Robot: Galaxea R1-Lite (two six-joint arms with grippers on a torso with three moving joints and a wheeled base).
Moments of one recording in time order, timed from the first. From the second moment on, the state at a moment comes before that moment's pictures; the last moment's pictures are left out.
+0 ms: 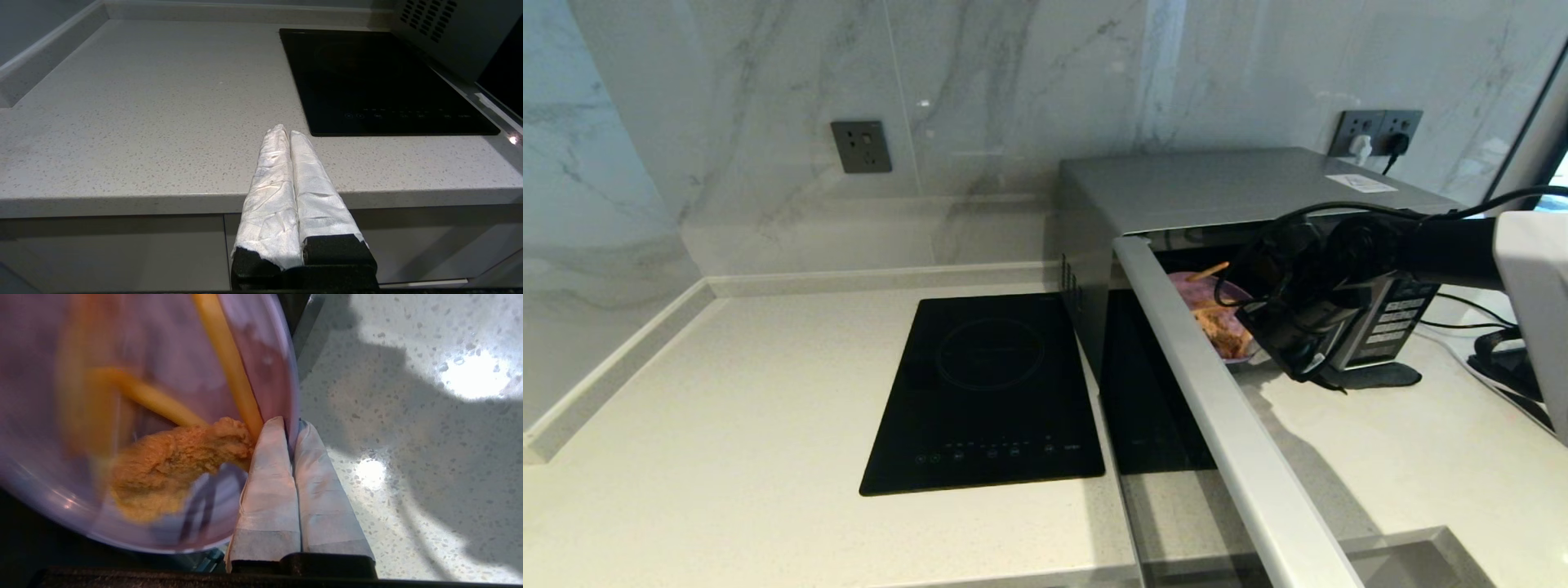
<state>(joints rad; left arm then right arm) 0.00 0.00 0.00 -0.01 0.02 -0.07 0.16 2.29 -1.97 0.75 -0.09 1.23</state>
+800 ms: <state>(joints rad) 0.00 0.00 0.00 -0.01 0.02 -0.07 0.16 2.27 -1.97 0.76 -0.08 1.23</state>
